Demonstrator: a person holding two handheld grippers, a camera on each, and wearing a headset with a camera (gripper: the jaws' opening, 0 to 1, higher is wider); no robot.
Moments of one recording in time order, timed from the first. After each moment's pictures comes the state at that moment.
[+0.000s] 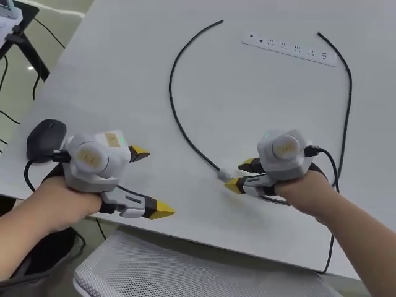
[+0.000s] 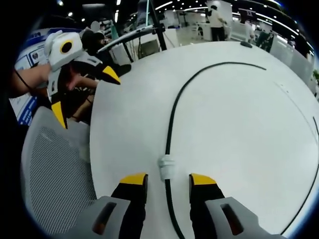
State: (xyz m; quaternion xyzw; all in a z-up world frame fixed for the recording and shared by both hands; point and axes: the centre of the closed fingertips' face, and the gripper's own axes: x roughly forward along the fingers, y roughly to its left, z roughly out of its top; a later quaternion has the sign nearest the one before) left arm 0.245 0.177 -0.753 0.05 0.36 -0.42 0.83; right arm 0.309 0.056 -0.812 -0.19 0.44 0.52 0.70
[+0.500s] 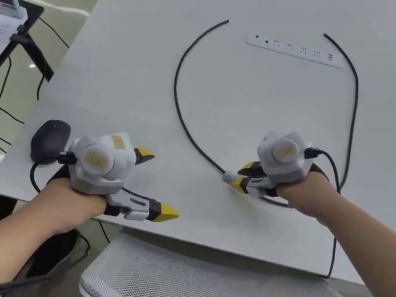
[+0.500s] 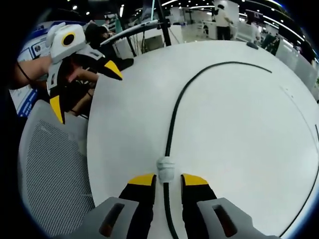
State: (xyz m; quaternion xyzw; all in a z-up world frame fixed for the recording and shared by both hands) left arm 0.243 0.176 -0.756 0.05 0.36 -0.43 0.83; right arm 0.309 0.059 -0.818 -0.21 0.44 0.53 0.69
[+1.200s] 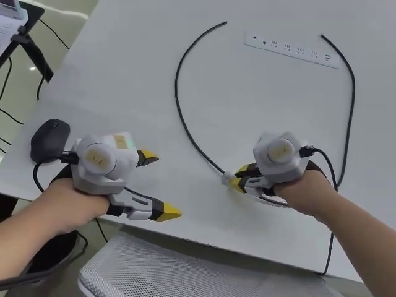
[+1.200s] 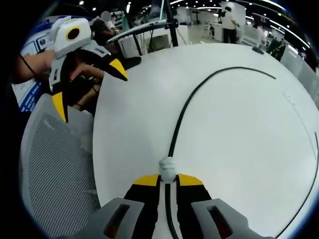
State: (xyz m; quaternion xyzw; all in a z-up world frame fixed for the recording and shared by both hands) left arm 0.240 0.158 -0.743 0.04 0.36 -0.43 0.83; right arm 0.298 0.054 -0.802 -0.22 0.43 0.55 0.68
